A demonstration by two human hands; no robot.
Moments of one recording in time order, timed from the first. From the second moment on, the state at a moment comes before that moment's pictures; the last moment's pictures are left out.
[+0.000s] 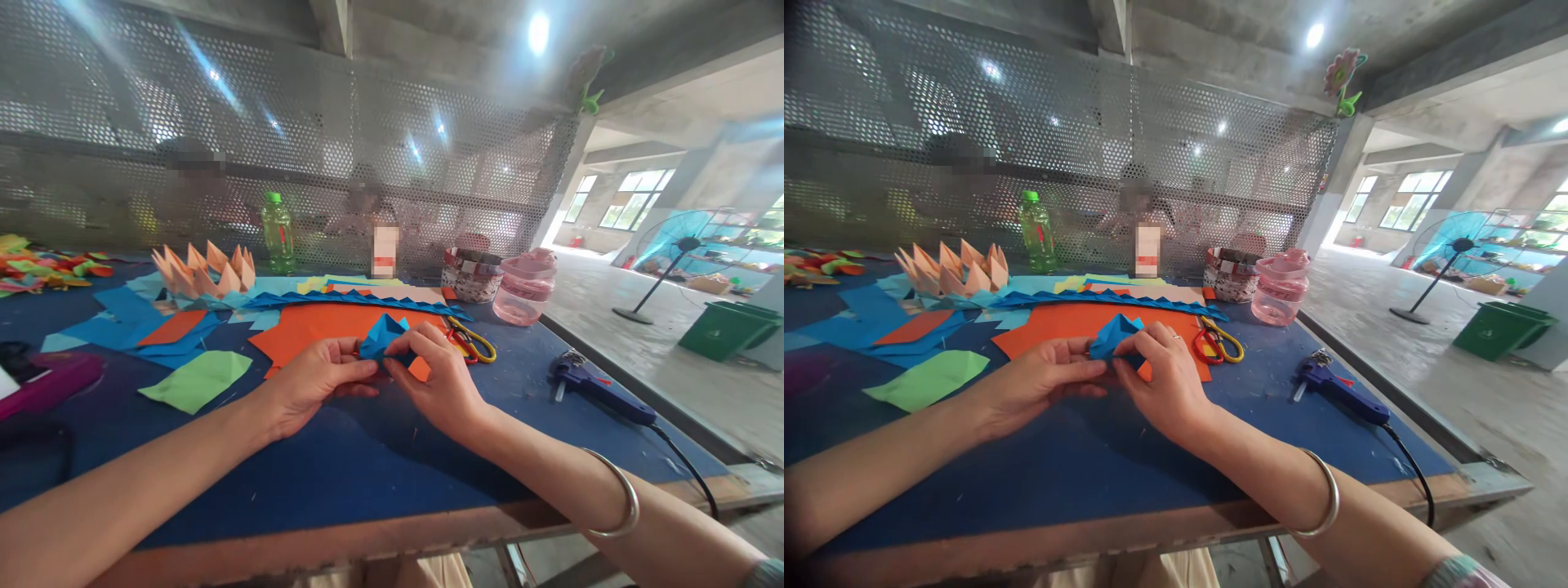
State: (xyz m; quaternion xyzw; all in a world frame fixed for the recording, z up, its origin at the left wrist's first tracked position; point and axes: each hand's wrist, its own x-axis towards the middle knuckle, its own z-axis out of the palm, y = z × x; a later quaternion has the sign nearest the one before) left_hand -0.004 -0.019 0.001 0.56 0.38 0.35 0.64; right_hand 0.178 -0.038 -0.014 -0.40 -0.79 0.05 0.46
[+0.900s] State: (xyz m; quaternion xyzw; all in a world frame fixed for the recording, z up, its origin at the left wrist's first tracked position) left_hand -0.008 -0.018 0.003 0.50 0.39 0.34 0.69; right_hand 0.181 -0.037 -0.014 -0.37 -0.81 -0.01 0.45
